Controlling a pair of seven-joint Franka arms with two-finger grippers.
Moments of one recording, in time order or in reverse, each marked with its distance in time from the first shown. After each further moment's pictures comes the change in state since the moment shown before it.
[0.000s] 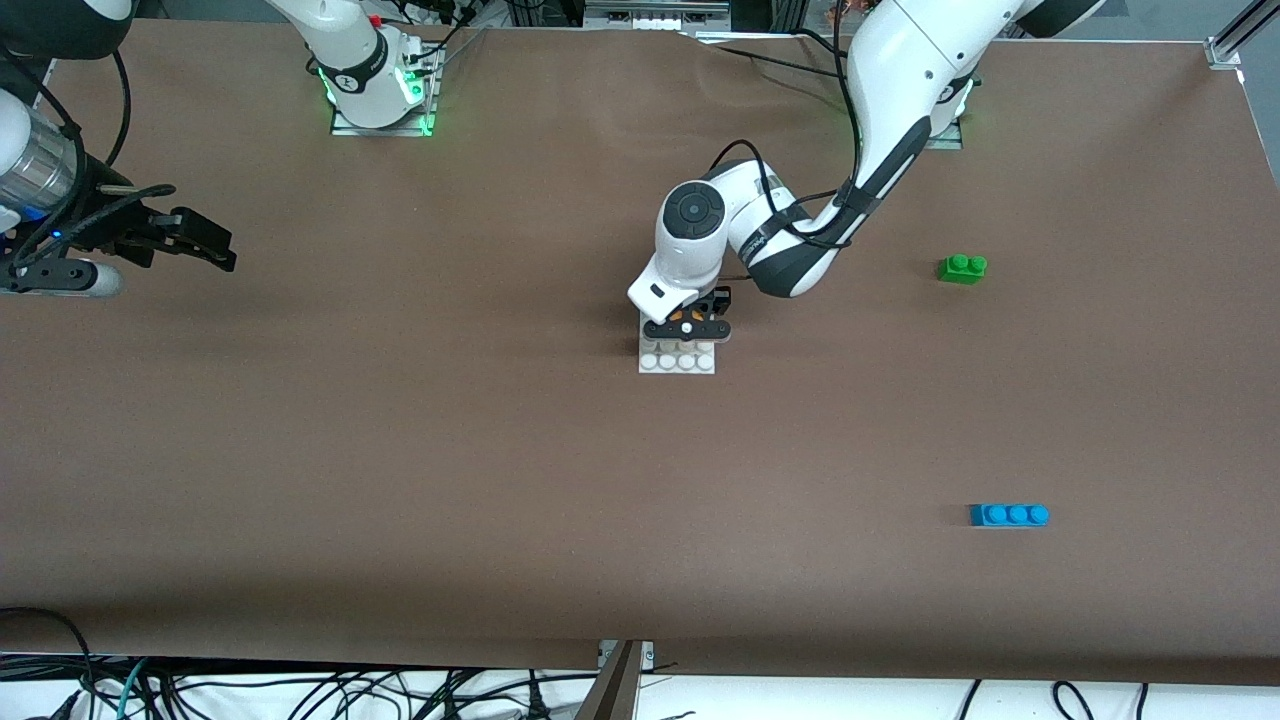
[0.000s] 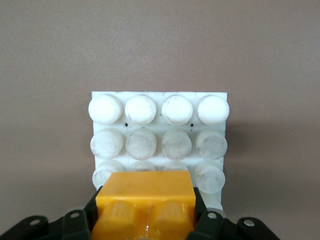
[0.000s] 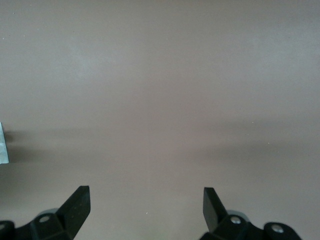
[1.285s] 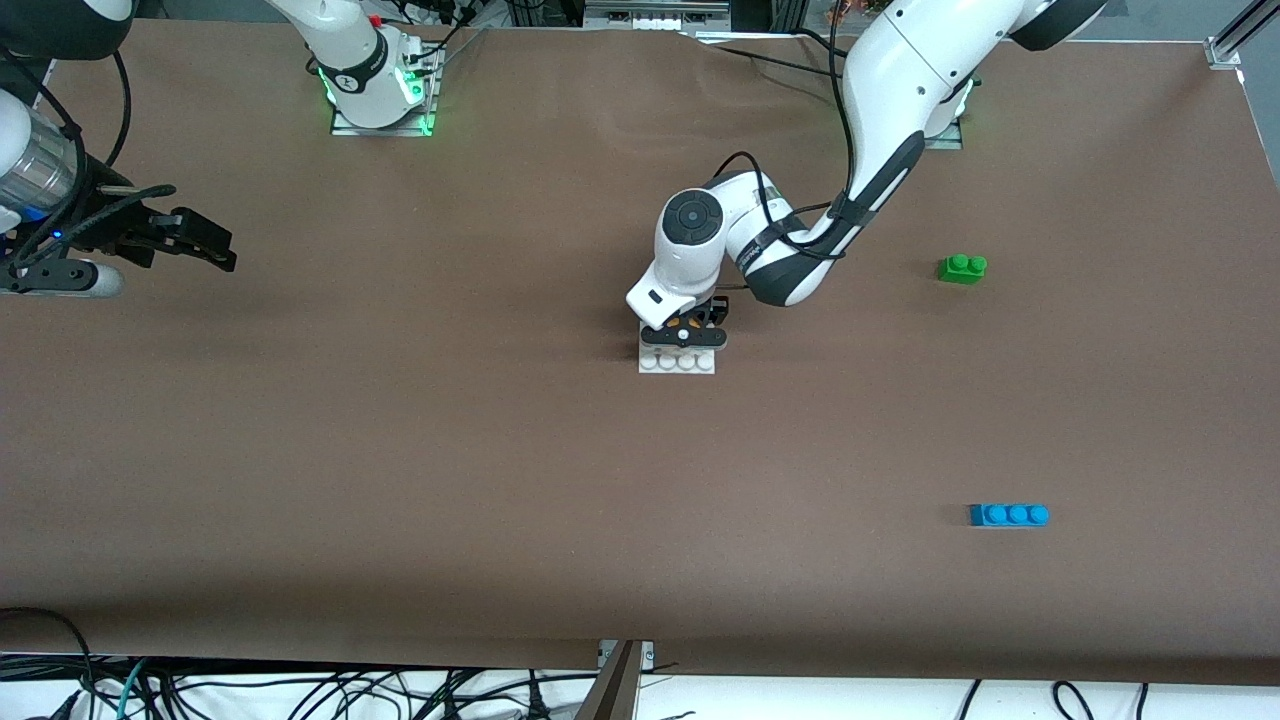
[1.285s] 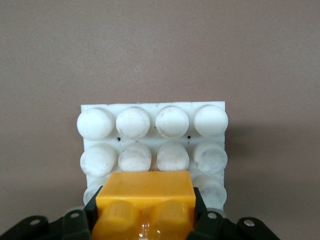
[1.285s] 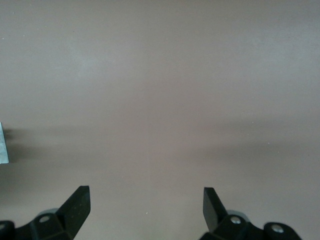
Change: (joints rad) left arm 0.000 0.034 0.001 0.010 0.057 0.038 0.000; right arm 0.000 0.001 0.000 0.000 0.000 0.000 0.000
